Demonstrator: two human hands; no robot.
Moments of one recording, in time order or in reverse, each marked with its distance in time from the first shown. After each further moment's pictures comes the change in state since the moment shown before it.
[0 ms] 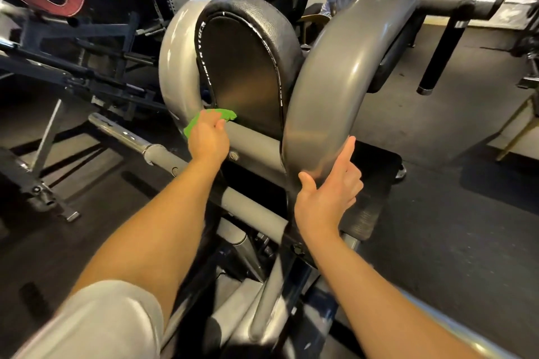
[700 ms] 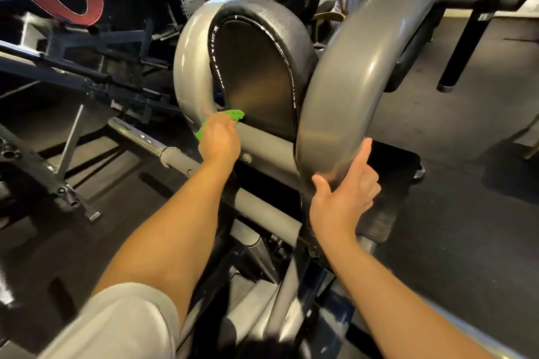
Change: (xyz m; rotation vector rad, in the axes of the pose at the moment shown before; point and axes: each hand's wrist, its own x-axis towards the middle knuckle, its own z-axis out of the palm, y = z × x) left_hand 0.007 0.009 -0.004 0.155 0.037 -0.003; right_hand 0.000 0.002 0.000 0.022 -0.002 -0.012
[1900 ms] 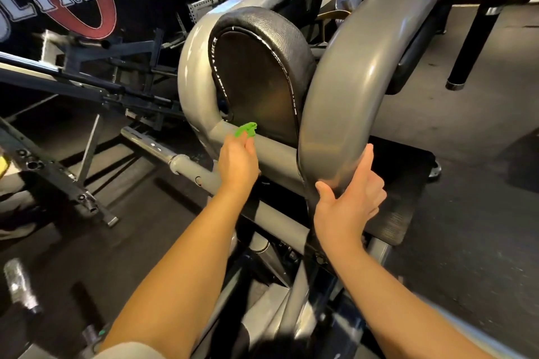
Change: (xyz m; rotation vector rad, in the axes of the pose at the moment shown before) left_hand -0.045 0.021 0.006 -0.132 0.002 0.055; right_hand 0.001 -0.001 -0.003 0.045 -0.013 0.026
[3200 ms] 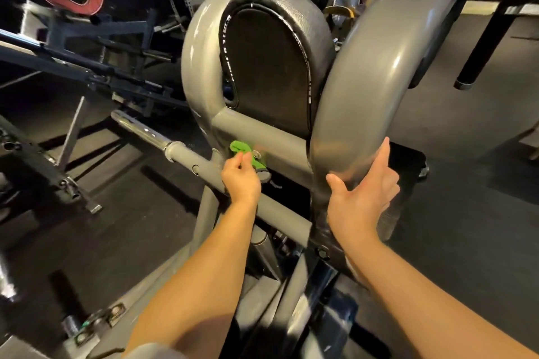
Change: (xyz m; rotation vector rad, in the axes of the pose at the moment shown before) left_hand -0.037 -0.049 0.038 -0.579 0.140 -0.460; right_hand 0.003 -0.004 -0.005 -0.018 -0.068 0.032
